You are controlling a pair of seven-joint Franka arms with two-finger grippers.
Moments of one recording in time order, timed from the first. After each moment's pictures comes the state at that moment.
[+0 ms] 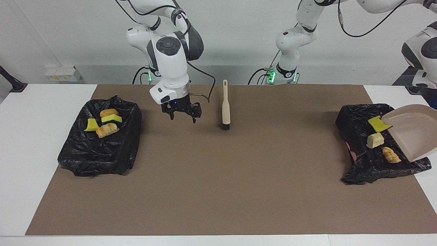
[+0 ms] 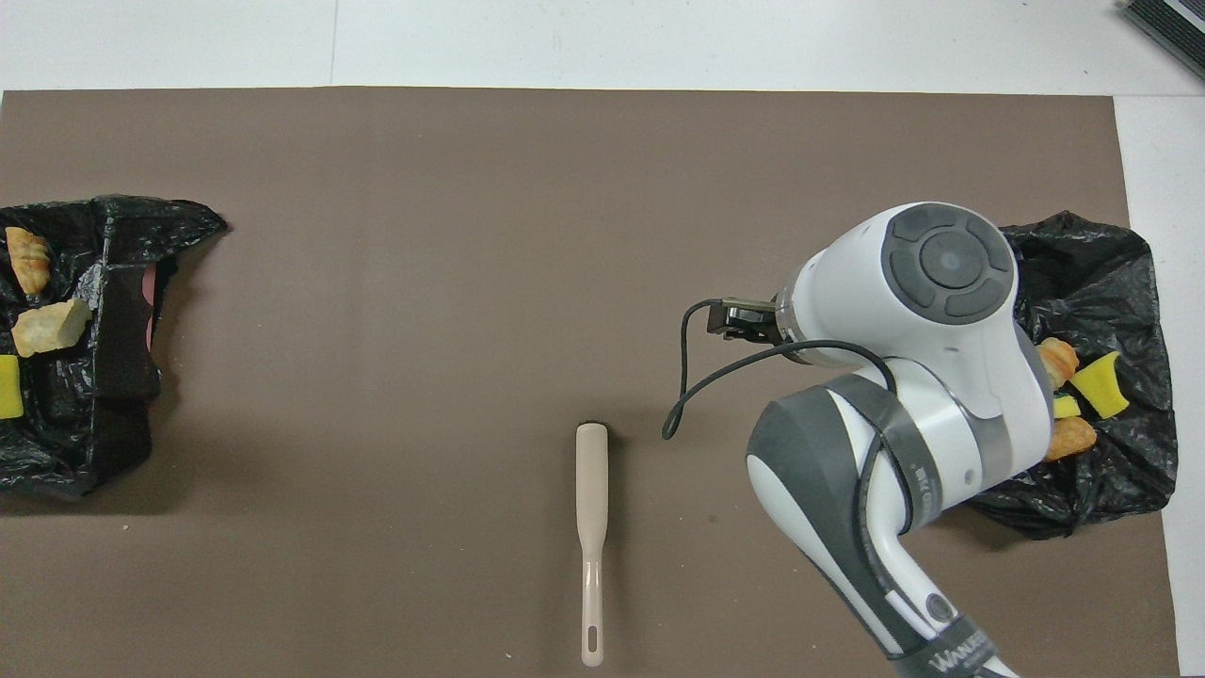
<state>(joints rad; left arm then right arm) 0.38 0.12 -0.02 -1.72 1.01 2.15 1.51 0.21 0.11 0.15 -1.84 -0.03 1.98 0.57</state>
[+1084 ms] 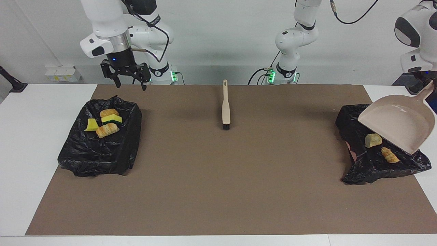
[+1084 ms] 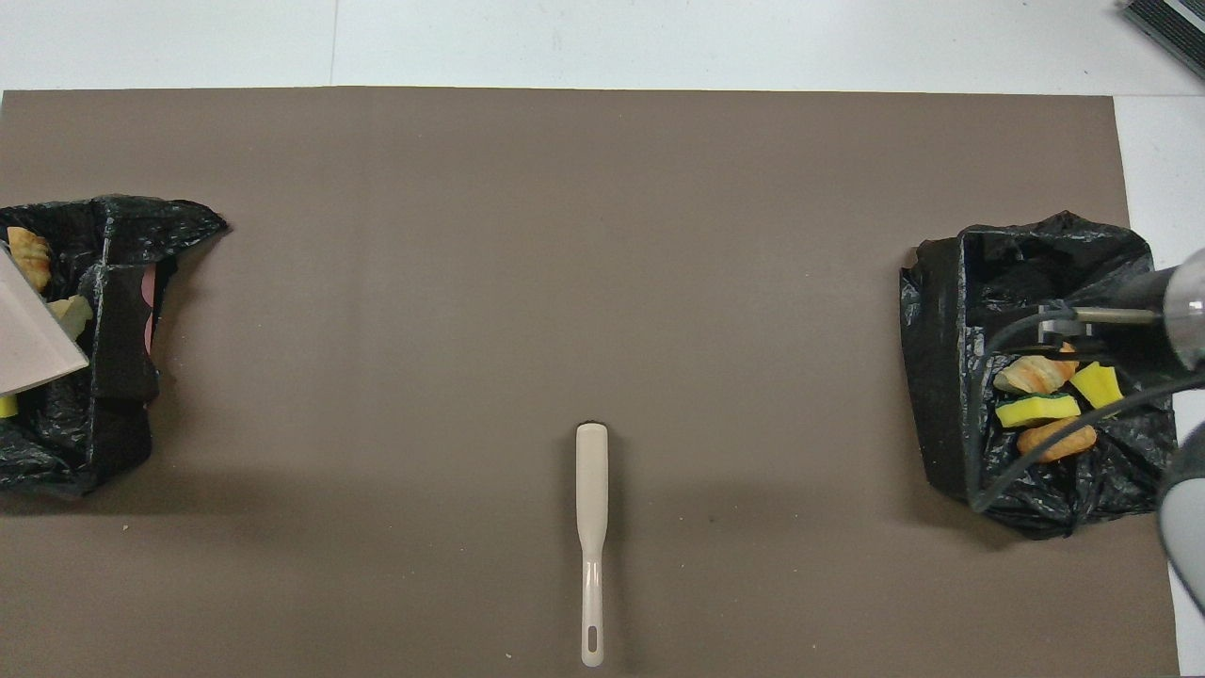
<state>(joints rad) 0.33 -0.01 -0.07 -1.72 0.58 1.74 1.10 0.04 -0.13 0.02 -1.70 -0.04 1.60 0.18</state>
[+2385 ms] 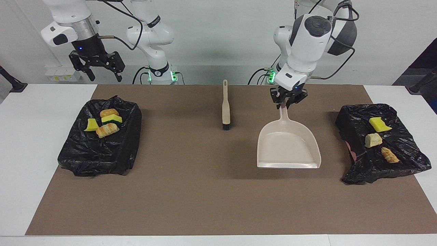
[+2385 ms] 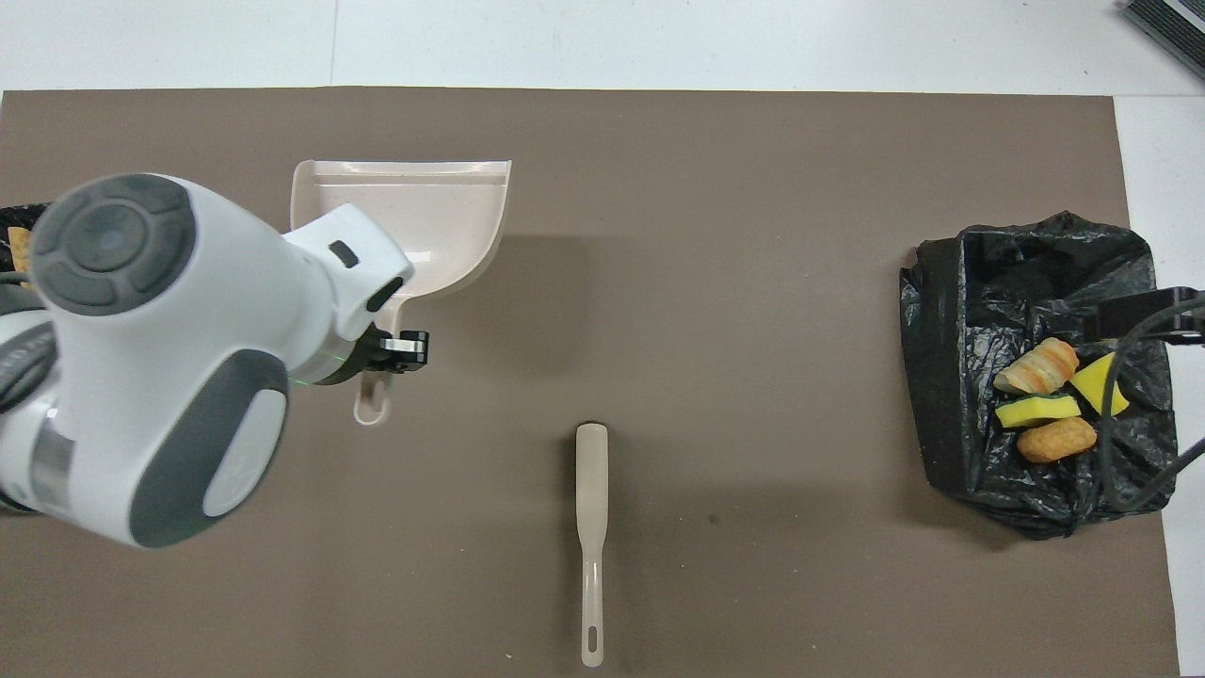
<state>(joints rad) -0.34 0.02 -0.12 -1.79 -0.03 1.82 -0.34 0.06 -0.10 -0.09 -1.59 -0.01 1.55 0.03</state>
